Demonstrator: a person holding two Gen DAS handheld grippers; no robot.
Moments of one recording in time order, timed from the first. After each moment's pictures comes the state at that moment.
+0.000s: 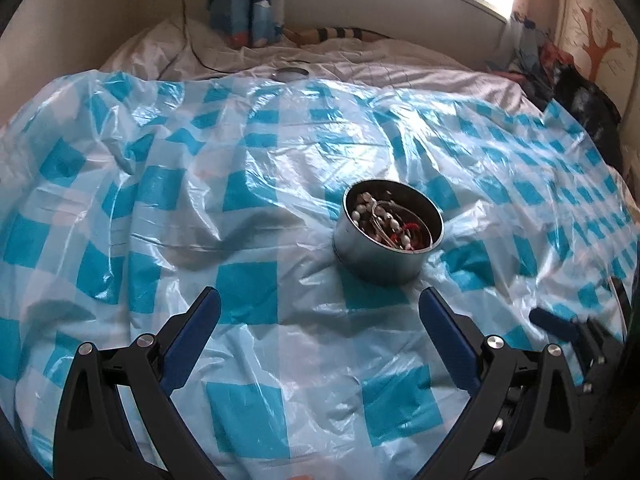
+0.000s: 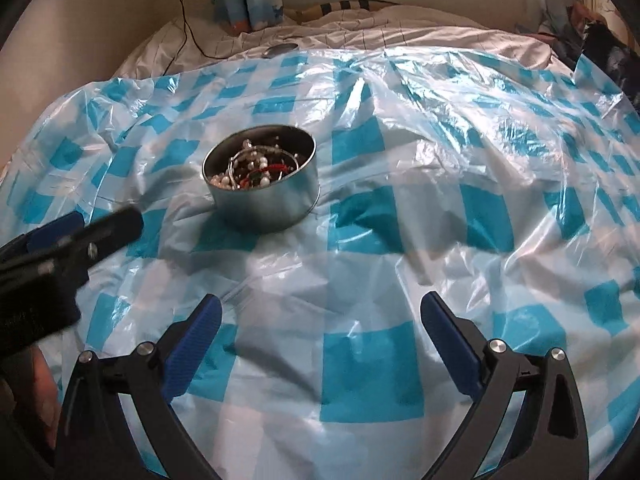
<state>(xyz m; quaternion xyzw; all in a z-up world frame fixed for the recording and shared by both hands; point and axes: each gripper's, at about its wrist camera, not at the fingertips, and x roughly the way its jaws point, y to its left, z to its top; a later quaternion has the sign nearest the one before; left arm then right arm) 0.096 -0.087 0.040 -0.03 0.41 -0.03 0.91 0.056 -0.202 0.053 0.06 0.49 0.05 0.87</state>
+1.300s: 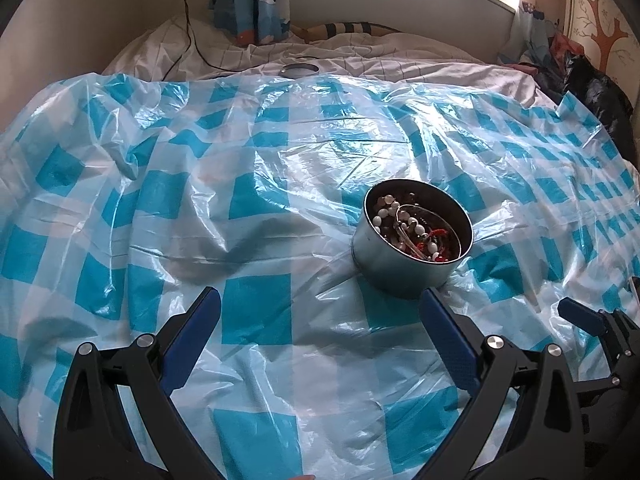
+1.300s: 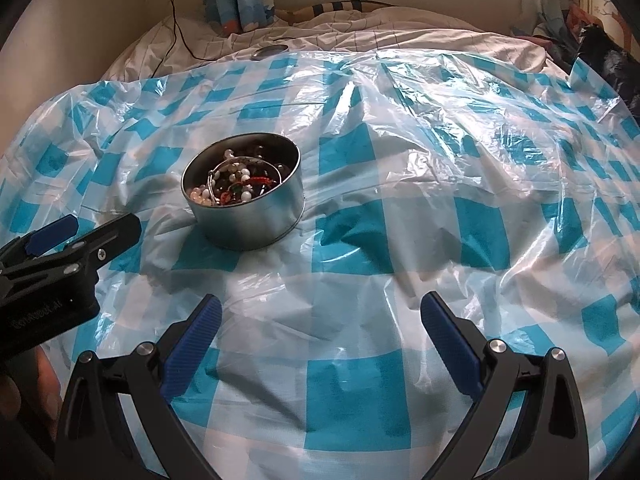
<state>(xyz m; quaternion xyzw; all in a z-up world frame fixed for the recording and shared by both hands) 0.121 -0.088 0.028 0.00 0.42 -0.01 0.91 0.073 -0.208 0.050 0.05 0.48 0.03 0.87</state>
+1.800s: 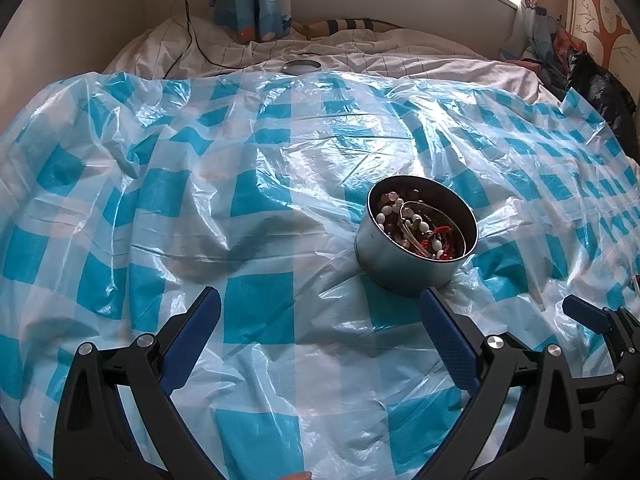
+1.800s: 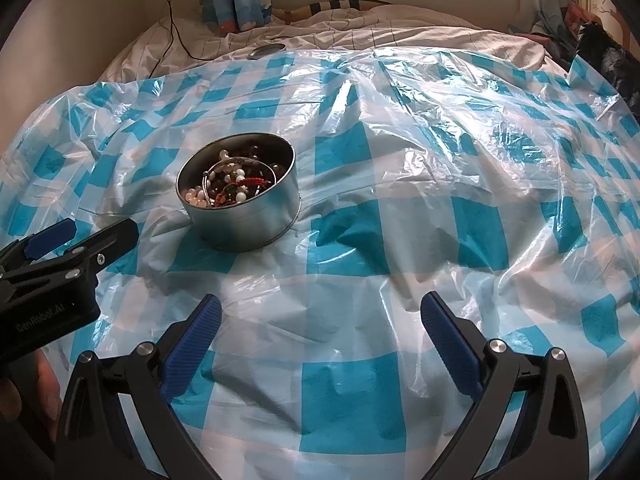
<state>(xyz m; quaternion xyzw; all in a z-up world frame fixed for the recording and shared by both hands) 0.123 -0.089 0.026 0.00 0.42 0.00 0.91 0.074 -0.212 0.048 0.05 0.49 0.03 0.87</state>
